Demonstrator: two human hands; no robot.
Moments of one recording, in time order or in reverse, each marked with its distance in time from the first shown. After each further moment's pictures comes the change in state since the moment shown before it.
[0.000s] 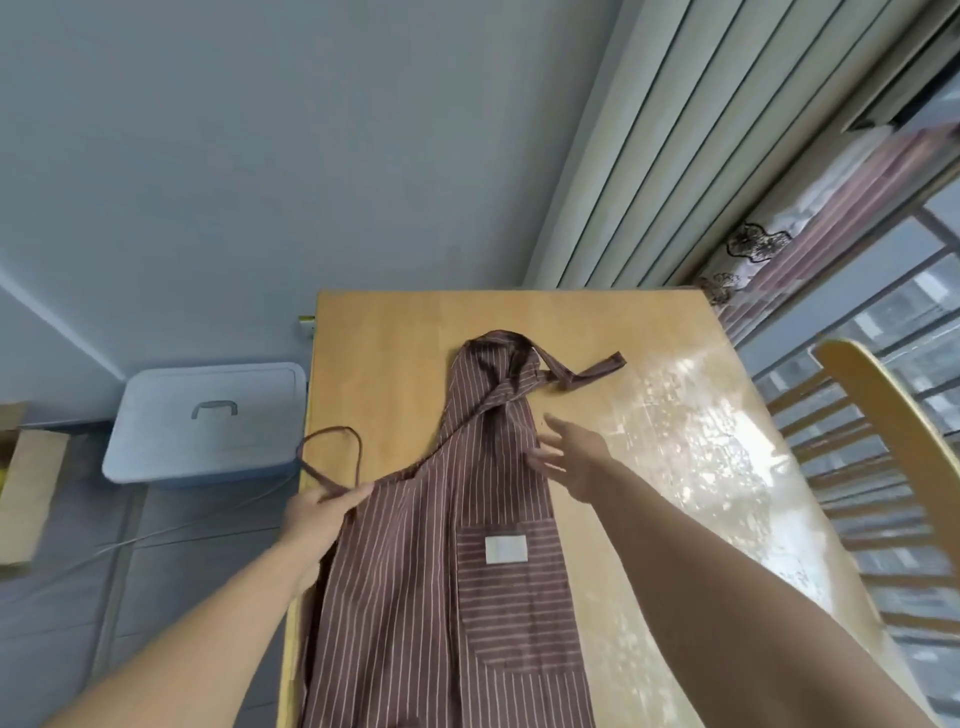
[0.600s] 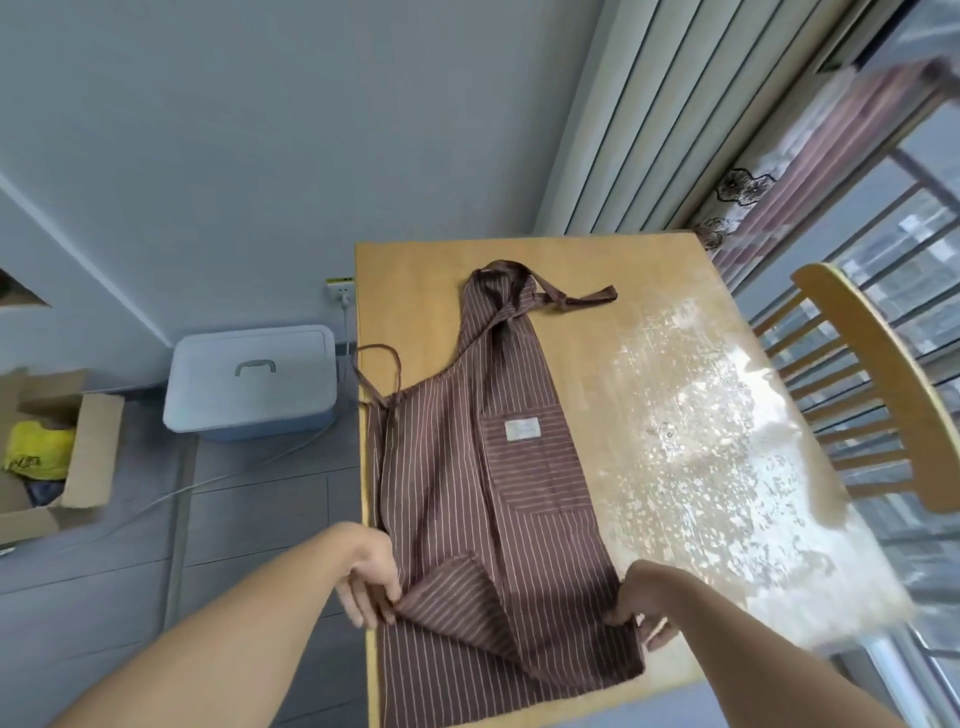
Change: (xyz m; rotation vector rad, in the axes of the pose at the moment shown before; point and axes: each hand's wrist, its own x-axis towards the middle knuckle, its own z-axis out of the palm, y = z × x) left_hand -0.087 -0.090 -0.038 1.031 -0.791 -0.411; right_hand -0.131 0.216 -0.109 -1.226 -0.102 0.614
